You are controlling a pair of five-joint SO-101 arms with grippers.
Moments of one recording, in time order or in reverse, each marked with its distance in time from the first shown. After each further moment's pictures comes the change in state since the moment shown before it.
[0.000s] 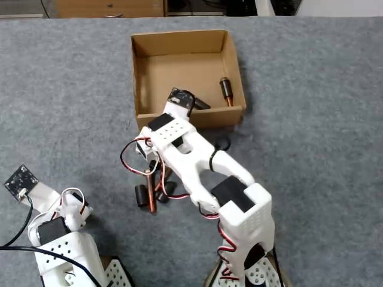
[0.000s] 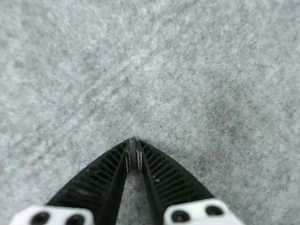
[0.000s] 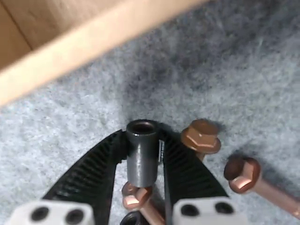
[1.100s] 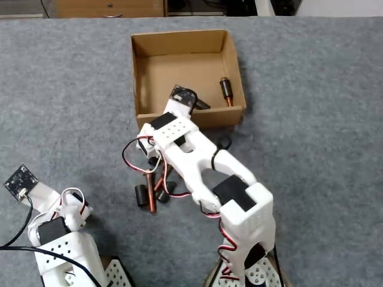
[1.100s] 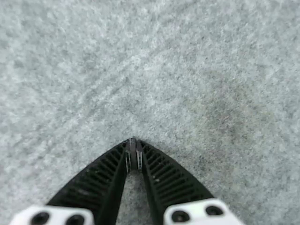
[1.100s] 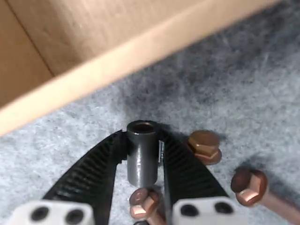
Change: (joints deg) left arm 0.0 0.0 0.0 0.0 0.0; right arm 1.0 0.0 0.3 -3.3 0.0
